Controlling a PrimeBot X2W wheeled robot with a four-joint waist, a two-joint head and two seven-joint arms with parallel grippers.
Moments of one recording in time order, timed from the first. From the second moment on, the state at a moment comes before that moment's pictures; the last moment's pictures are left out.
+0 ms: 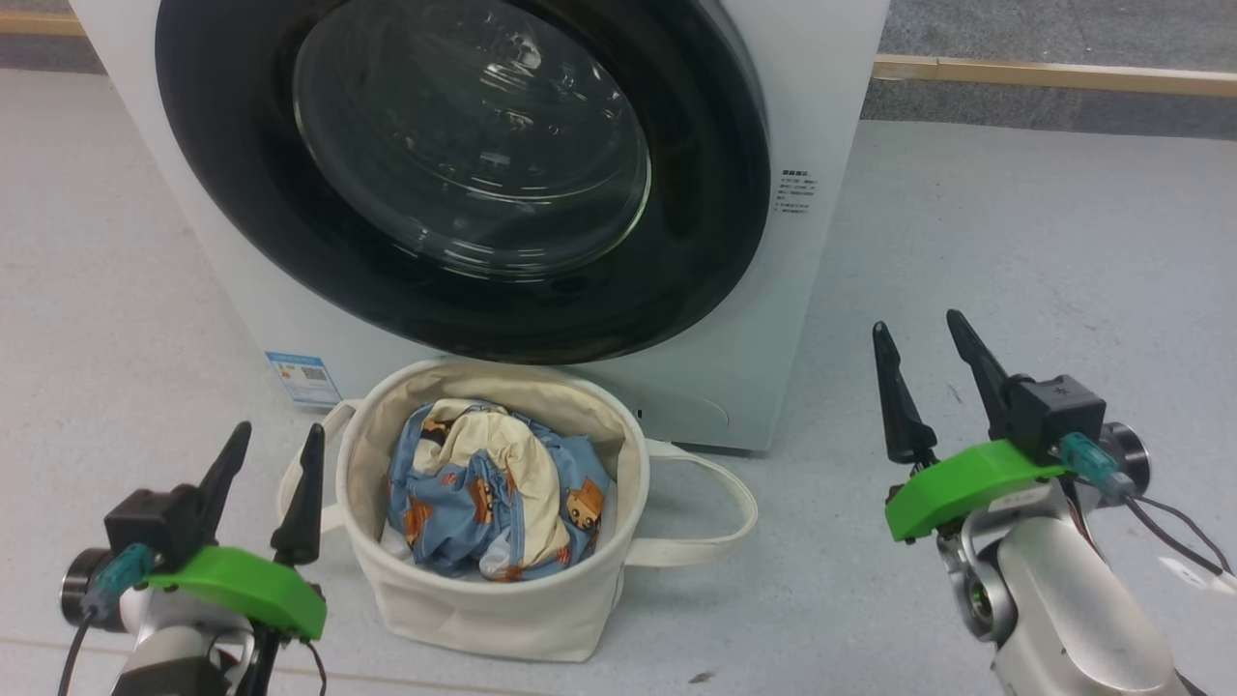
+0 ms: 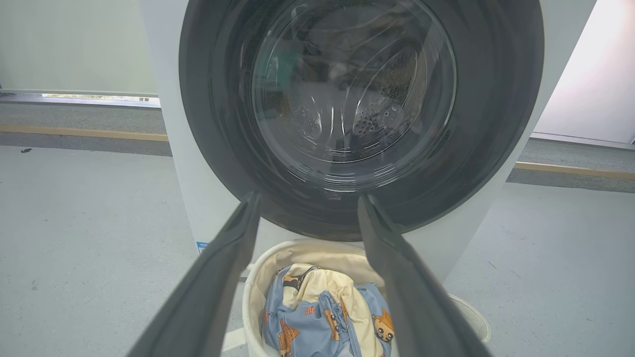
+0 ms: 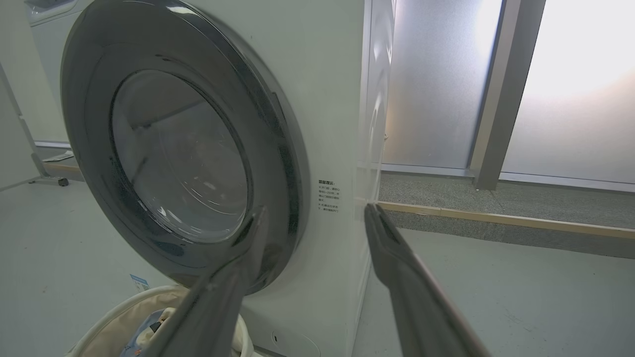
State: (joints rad) left arm -0.31 0.20 -0.02 0.56 -0.23 -0.12 -0.25; right arm -0.36 -0.16 0.26 0.41 0.25 0.13 -0.25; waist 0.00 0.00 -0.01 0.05
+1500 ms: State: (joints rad) left arm -0.33 0.13 0.09 0.36 -0.19 -0.12 -0.25; right arm -0.53 -0.10 -0.05 0.45 0.45 0.13 -0.25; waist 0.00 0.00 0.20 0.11
